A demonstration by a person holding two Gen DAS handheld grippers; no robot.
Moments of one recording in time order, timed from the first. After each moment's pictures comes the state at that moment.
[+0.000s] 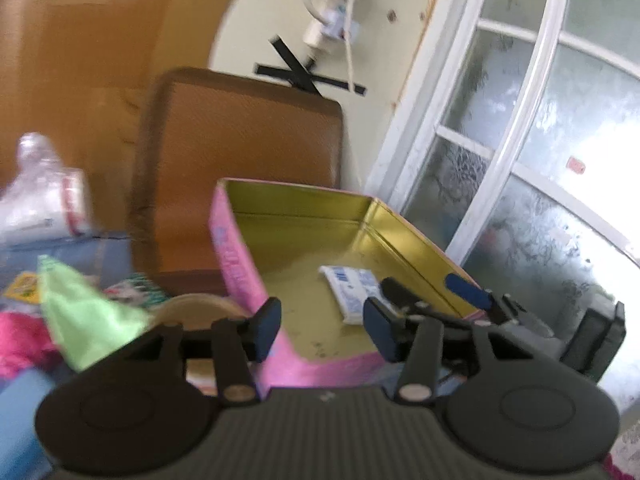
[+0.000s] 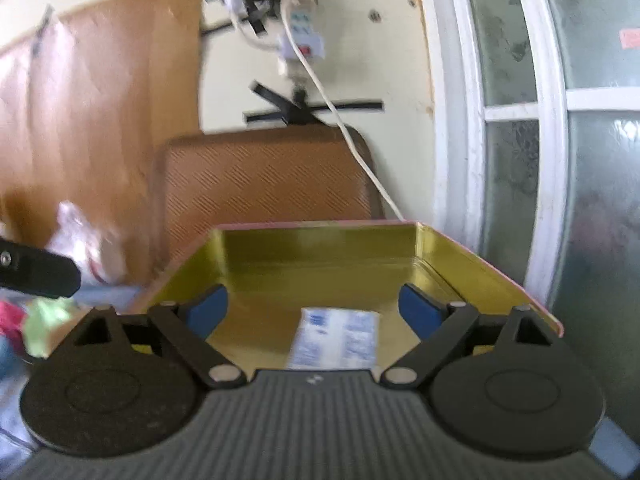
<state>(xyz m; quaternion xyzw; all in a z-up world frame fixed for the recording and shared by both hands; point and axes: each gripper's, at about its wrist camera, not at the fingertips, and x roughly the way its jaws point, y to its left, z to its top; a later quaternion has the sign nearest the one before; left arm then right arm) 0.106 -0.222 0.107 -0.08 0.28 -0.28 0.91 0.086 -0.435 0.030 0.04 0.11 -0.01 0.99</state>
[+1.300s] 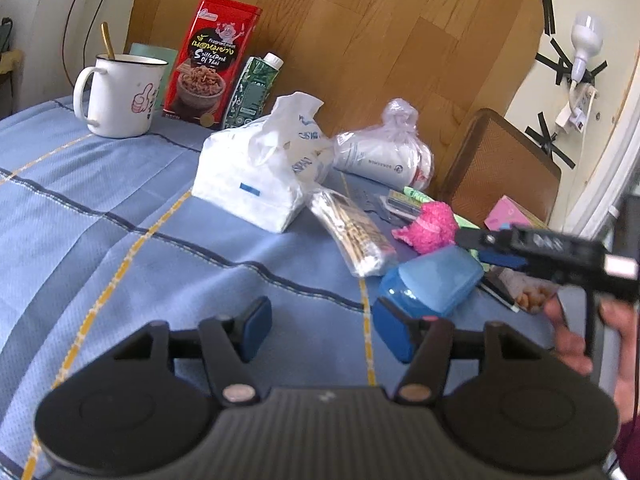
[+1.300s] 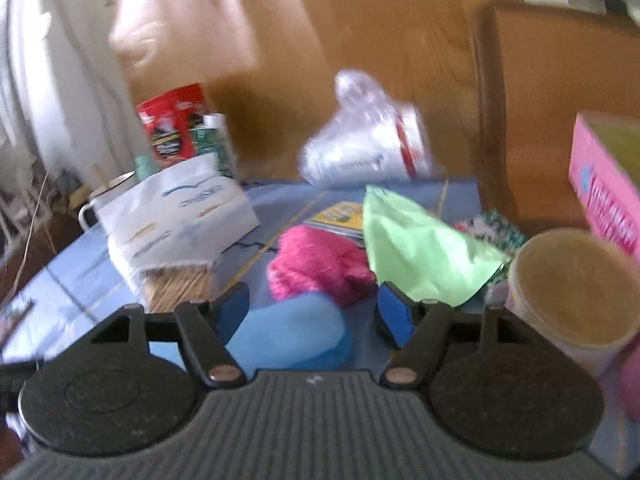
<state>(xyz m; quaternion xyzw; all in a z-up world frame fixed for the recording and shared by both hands) 0.004 0.060 0.000 -0.18 0.28 -0.05 0.94 0.147 -0.197 0.012 0.08 0.30 0.27 0.91</state>
